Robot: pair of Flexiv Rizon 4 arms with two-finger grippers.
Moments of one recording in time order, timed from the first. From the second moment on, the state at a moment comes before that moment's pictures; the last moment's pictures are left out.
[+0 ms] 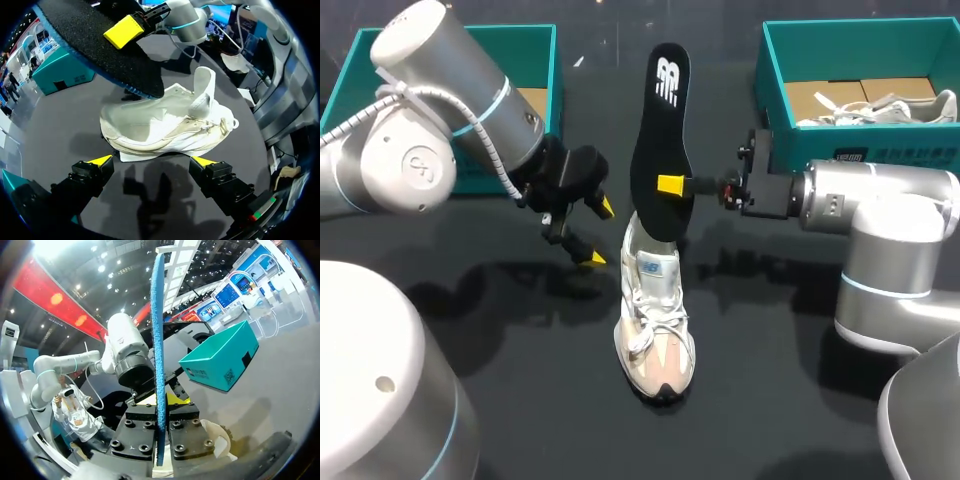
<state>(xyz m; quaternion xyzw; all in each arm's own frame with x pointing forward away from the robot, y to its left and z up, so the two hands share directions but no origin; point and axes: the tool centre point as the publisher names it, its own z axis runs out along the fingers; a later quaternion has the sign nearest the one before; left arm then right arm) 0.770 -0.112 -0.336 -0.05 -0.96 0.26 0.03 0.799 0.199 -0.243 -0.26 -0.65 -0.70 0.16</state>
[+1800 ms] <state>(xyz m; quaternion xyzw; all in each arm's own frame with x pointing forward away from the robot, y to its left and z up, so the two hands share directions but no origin) 0.776 -0.125 -0.371 -0.05 -0.97 0.23 0.02 0.814 0.221 -0.284 -0.22 -0.63 -0.72 0.19</state>
